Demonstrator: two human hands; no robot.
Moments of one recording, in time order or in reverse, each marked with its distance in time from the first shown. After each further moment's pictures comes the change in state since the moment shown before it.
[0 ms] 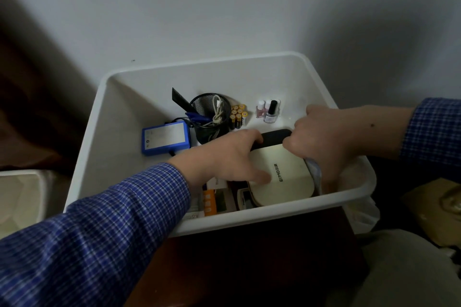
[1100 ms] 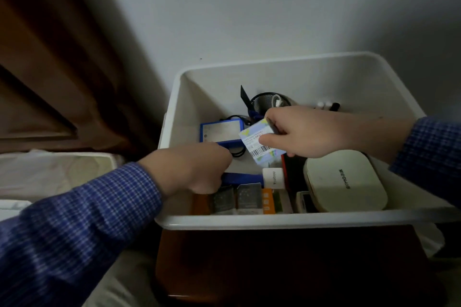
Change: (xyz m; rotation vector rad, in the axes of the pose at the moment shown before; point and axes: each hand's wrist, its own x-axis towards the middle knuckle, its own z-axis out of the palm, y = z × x) left_hand -0.102 -0.074 -0.047 0.648 -0.197 -0.306; right_hand 0.057 -0.045 -0.089 1.016 0.401 -0.019
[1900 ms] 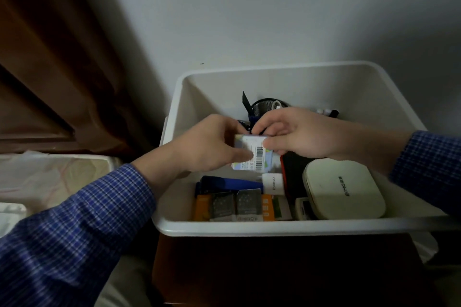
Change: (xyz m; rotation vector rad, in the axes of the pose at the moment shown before) left_hand 0.005 -0.004 -0.013 -1.013 0.415 0.110; right_hand -0.003 -0.001 0.003 0.562 -0.007 0.025
